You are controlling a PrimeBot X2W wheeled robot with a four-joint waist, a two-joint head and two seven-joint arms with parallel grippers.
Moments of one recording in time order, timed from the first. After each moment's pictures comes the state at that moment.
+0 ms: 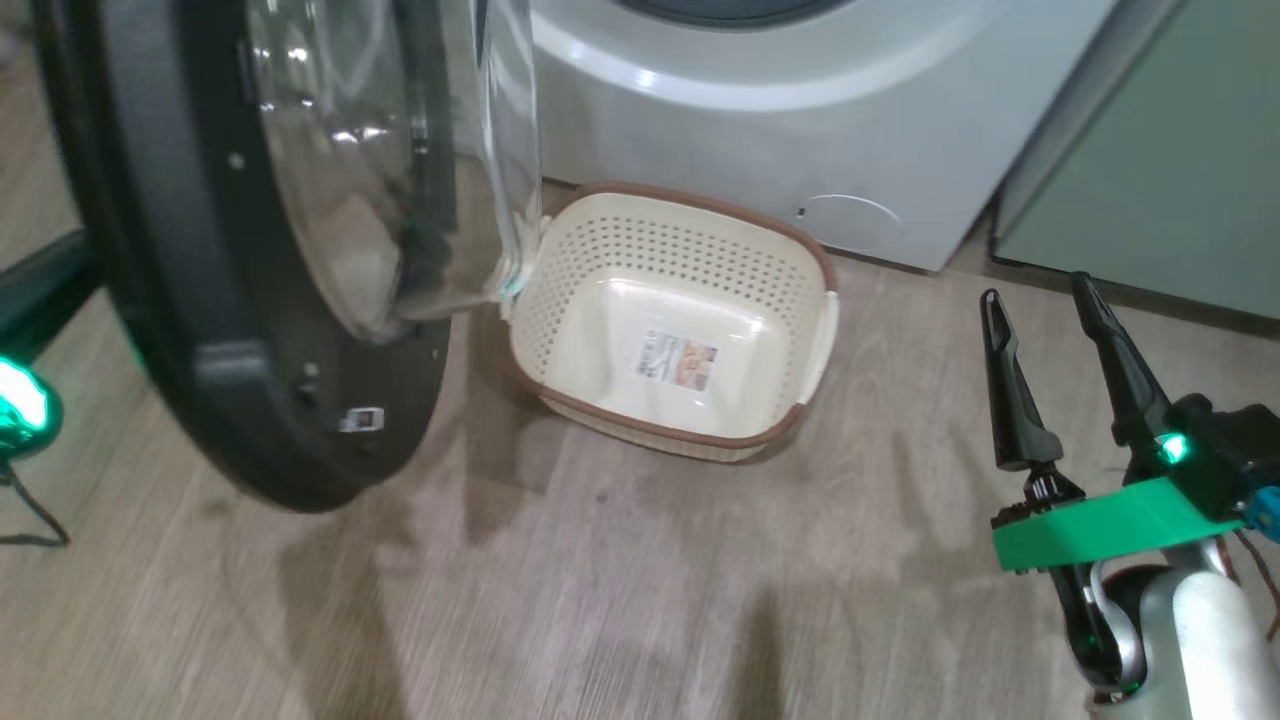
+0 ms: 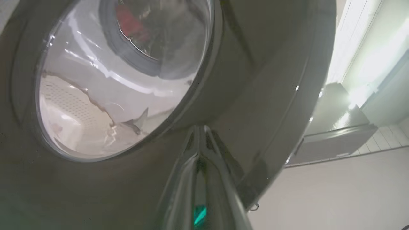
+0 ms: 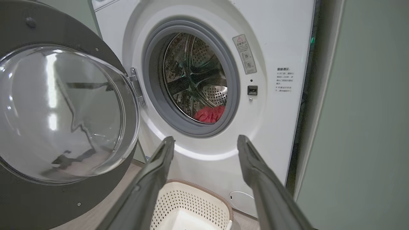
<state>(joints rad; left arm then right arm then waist) -0.44 0.43 0.24 0.15 -1.78 -0.01 0.99 -0.07 -0.05 -0.02 -0.10 0.17 0.13 -0.14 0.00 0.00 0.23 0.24</state>
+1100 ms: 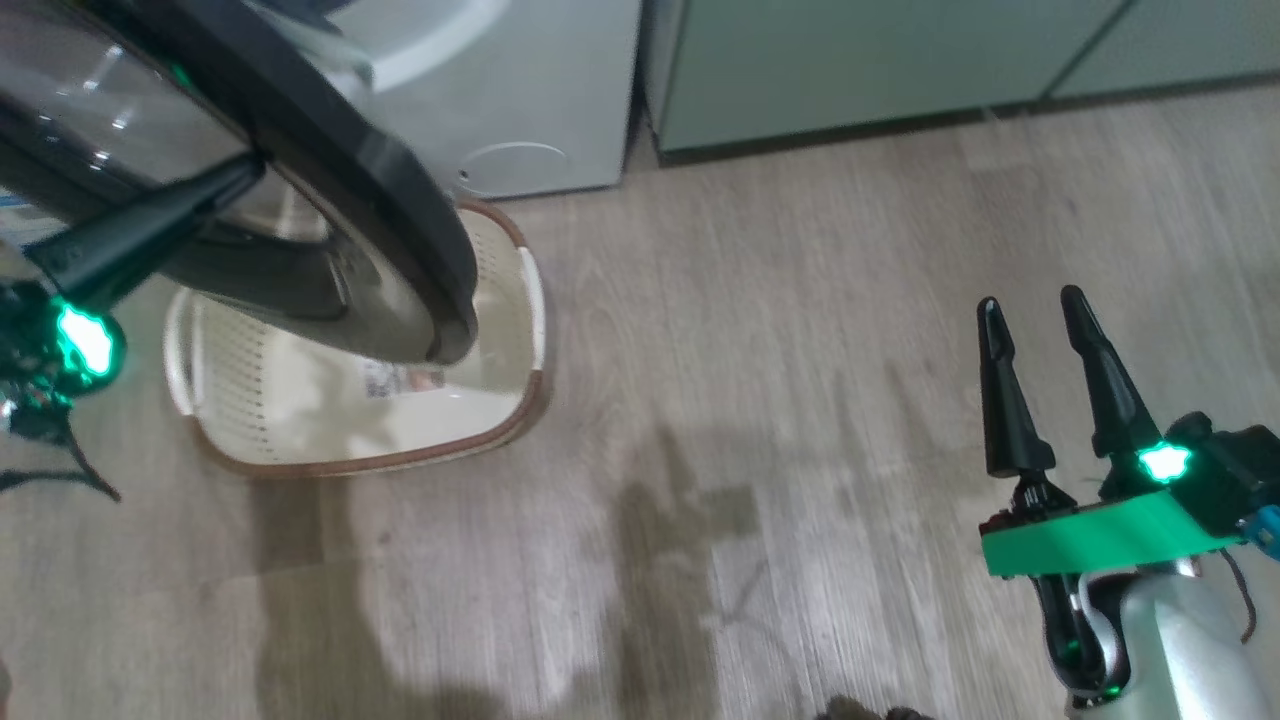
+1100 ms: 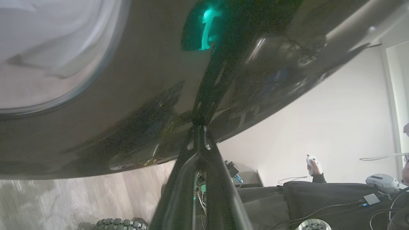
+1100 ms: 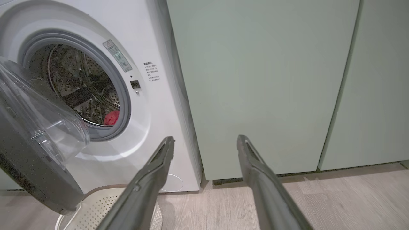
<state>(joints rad) -0.48 0.39 0.15 -0.07 -1.76 0.10 1.02 -0.07 -0.05 0.00 -0.03 0.27 0.13 -0.24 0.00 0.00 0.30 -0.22</state>
